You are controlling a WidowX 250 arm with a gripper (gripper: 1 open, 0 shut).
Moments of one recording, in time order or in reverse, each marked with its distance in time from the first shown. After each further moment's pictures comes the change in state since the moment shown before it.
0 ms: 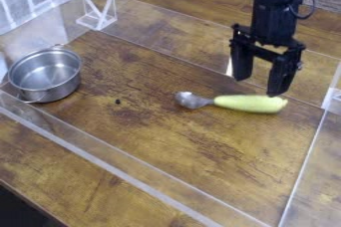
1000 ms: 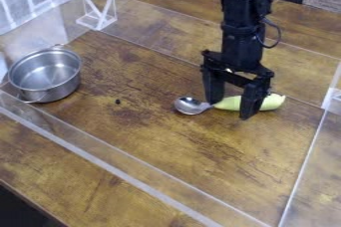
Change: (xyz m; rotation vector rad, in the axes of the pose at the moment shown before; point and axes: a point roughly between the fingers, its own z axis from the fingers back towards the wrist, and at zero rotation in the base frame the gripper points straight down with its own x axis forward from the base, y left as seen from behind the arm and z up) arm -0.028 0.020 -0.029 0.005 0.027 0.109
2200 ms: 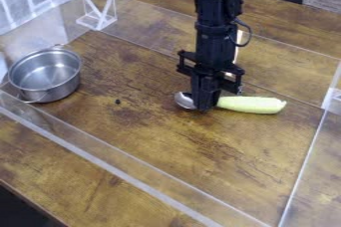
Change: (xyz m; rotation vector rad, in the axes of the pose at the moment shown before) arm -0.012 0.029 -0.004 -0.018 0.035 0.001
